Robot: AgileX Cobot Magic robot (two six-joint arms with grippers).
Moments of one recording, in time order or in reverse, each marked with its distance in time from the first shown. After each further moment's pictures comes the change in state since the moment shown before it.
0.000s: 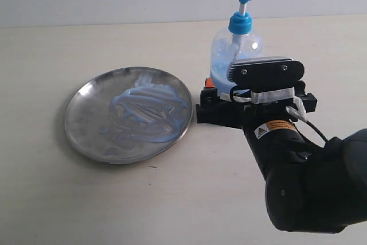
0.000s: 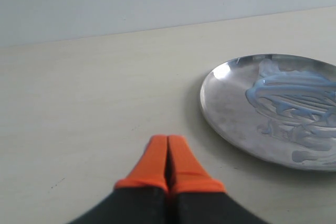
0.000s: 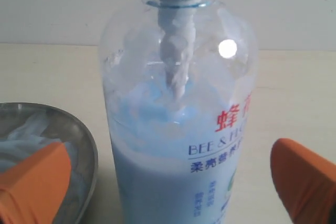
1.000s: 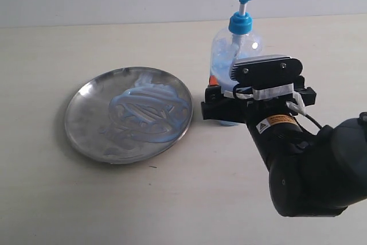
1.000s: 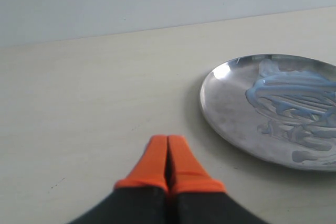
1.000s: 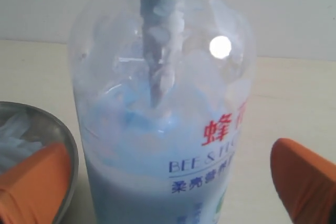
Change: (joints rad) left arm 0.000 0.000 0.000 0.000 0.000 0.000; right arm -0.103 0.070 -0.007 -0.143 -0.033 0.041
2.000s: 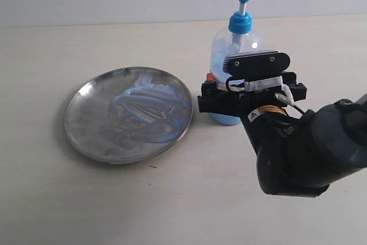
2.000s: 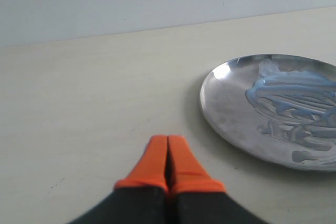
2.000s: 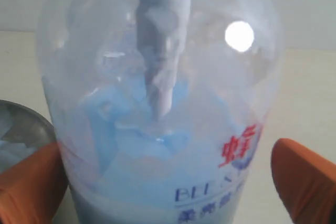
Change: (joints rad) left arm 0.000 0.000 0.000 0.000 0.000 0.000; right arm -0.057 0.064 -0.087 -0.016 0.061 -0.026
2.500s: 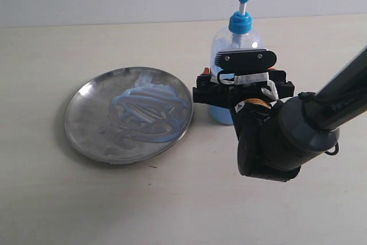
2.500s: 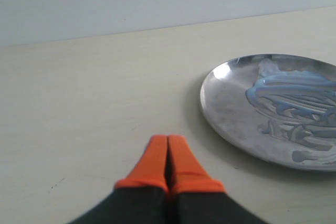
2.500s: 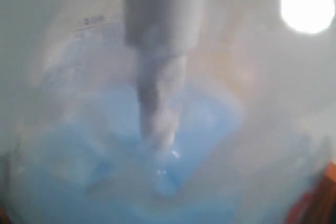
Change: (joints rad) left arm 0.000 0.000 0.000 0.000 0.000 0.000; right arm -0.039 0.120 -0.134 0.039 -0.006 0.001
